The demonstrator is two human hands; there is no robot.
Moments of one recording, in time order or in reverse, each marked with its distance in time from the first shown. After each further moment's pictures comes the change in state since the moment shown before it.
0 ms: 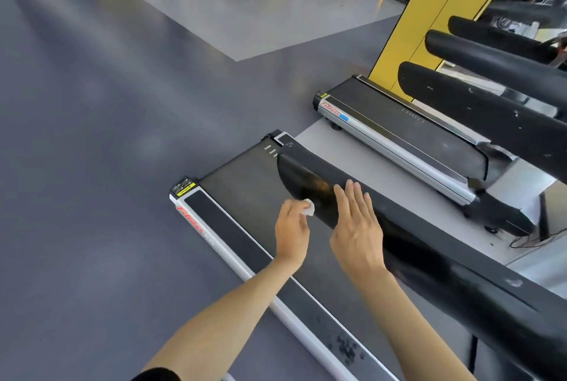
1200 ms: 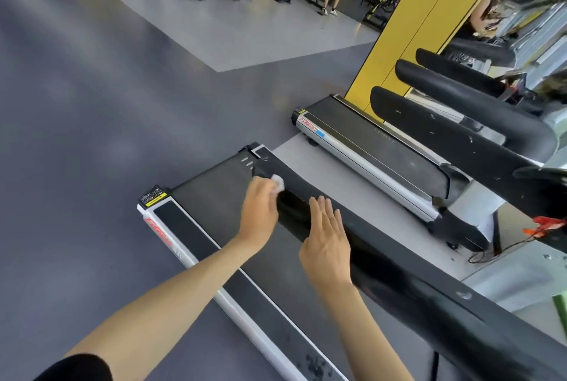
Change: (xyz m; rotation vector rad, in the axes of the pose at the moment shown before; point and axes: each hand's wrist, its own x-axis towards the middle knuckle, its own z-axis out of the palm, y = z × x) left_hand 0.061 0.032 -0.028 0.045 0.000 0.194; right_hand 0.004 -0.007 -0.014 0.056 -0.069 0.063
